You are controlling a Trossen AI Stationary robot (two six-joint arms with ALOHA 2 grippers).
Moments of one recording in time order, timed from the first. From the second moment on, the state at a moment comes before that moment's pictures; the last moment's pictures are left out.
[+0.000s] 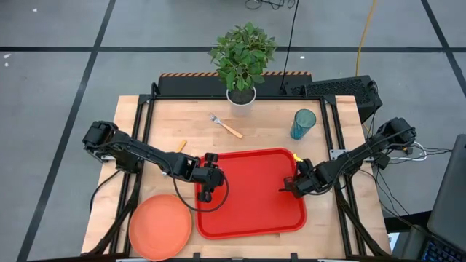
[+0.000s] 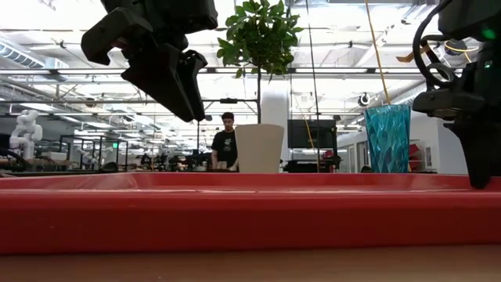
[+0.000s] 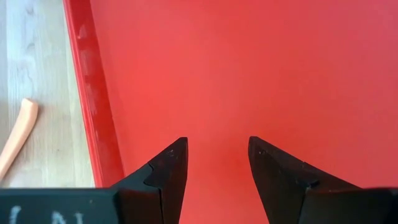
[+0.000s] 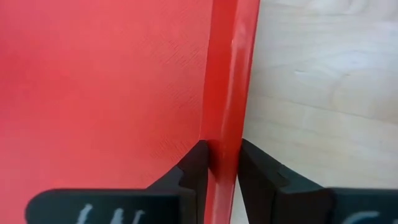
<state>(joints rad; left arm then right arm) -0.28 1.63 1.08 -0.49 -0.21 0.03 0.47 1.32 0.59 -0.76 0.16 1.86</state>
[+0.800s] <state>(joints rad) -0.29 1.63 1.08 -0.50 -0.21 0.04 0.47 1.31 0.47 -0.60 0.20 1.97</state>
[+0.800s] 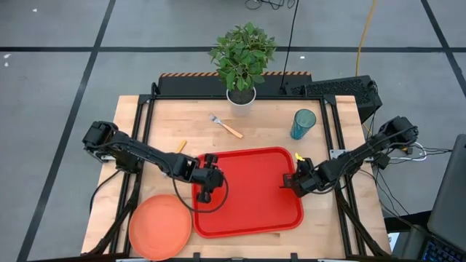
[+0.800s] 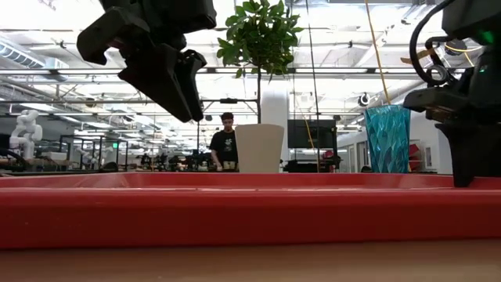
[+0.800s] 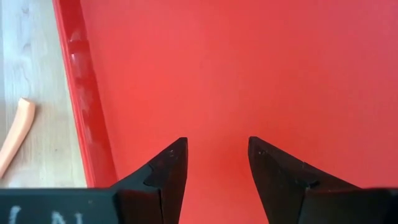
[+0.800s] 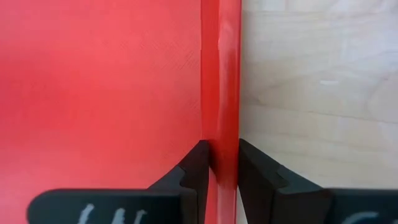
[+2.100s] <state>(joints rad) -0.27 1.63 1.08 -0.47 -0.24 0.10 0.46 1.19 0.47 -0.63 0.34 1.97</state>
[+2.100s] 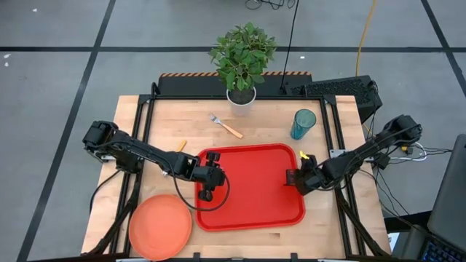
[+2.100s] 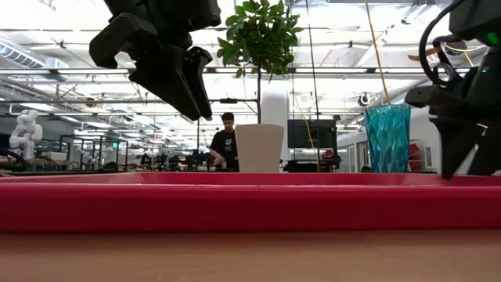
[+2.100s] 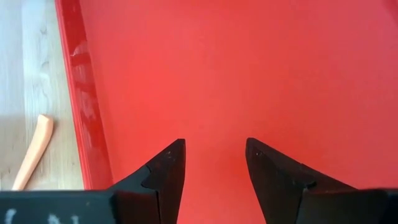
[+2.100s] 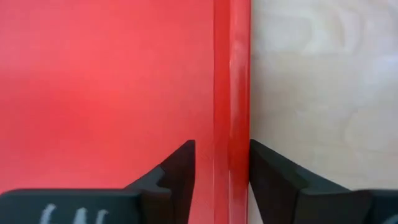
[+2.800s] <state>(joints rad) -0.27 1.63 1.08 -0.47 -0.24 0.04 0.46 0.95 0.47 -0.59 0.50 1.65</state>
